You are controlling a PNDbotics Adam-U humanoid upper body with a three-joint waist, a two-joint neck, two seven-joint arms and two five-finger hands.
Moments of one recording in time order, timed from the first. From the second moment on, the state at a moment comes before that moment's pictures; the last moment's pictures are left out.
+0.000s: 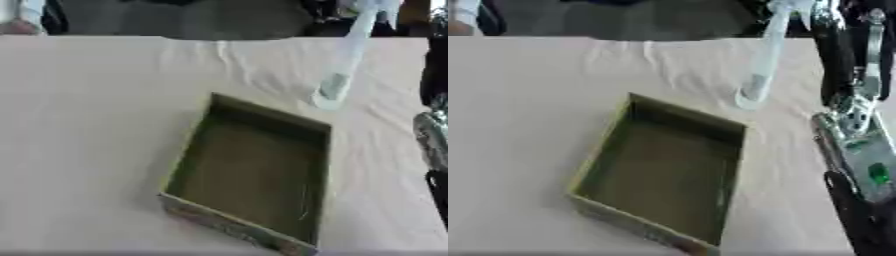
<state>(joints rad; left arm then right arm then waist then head) -0.11 0.36 0.18 -1.94 0.24 -0.09 0.45 -0.32 -0.43 0.00 -1.96 -0.15 0.00 -0.50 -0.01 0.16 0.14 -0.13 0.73</state>
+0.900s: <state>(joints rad) -0.11 0.36 0.18 -1.94 0.24 -0.09 0.45 -0.32 -0.41 0.03 -1.97 -0.41 -0.03 -0.55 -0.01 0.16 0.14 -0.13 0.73</state>
